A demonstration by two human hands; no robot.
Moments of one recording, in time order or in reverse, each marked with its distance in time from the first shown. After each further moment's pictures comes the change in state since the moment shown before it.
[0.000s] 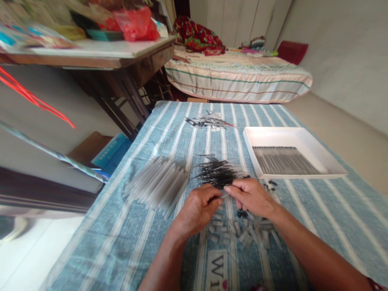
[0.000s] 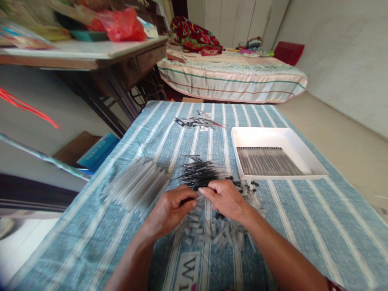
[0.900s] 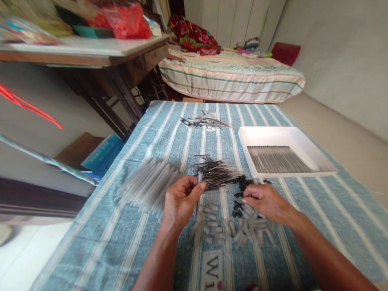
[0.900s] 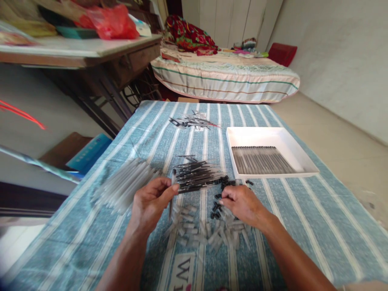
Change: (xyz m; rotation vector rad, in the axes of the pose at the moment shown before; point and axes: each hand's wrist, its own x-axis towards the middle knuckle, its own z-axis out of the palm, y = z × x) left_hand 0.003 -0.005 -0.002 -0.393 0.497 -0.305; right_hand -0.027 0.043 -0.027 -0.280 0.041 0.065
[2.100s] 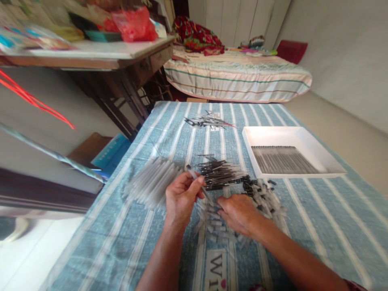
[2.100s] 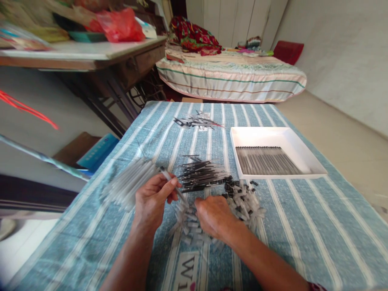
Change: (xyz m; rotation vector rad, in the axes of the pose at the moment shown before) left_hand 0.003 0.003 0.004 -0.317 0.131 -0.086; right_hand 0.014 -0.067 0.047 -0.618 -0.158 -0.162
